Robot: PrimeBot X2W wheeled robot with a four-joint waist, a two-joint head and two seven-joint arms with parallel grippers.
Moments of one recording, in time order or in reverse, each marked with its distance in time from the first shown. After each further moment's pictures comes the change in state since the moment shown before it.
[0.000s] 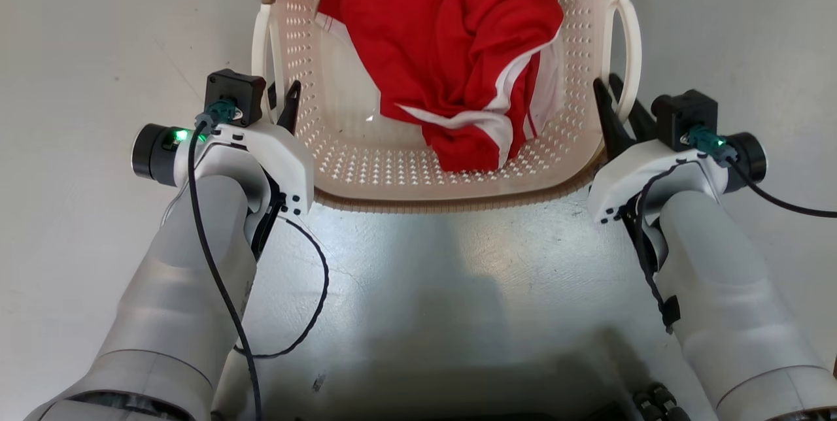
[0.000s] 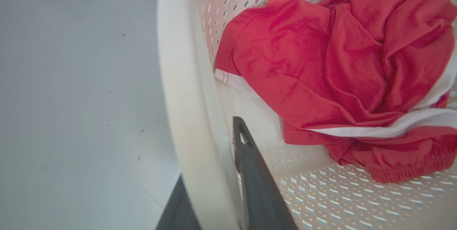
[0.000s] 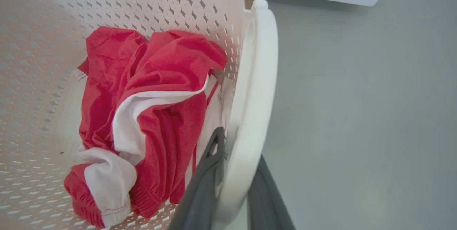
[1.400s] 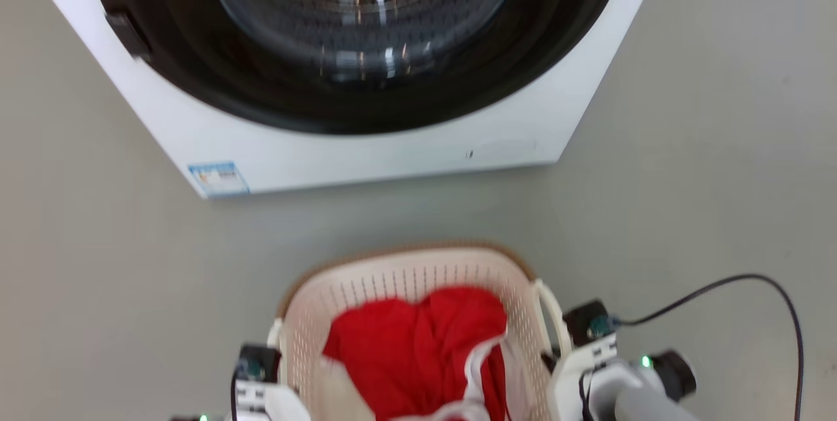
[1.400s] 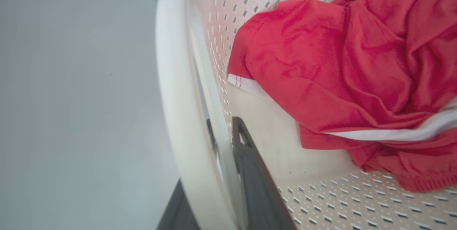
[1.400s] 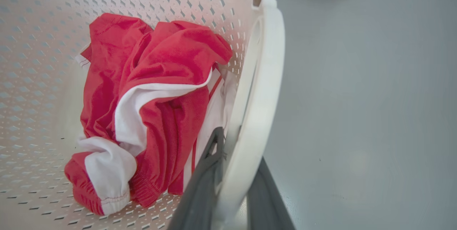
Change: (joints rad) left arm 0.470 -0.030 -0.047 0.179 -0.089 0.048 0.098; right arm 0.320 -0.009 0.510 0.121 0.366 -0.010 0.324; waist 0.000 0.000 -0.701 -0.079
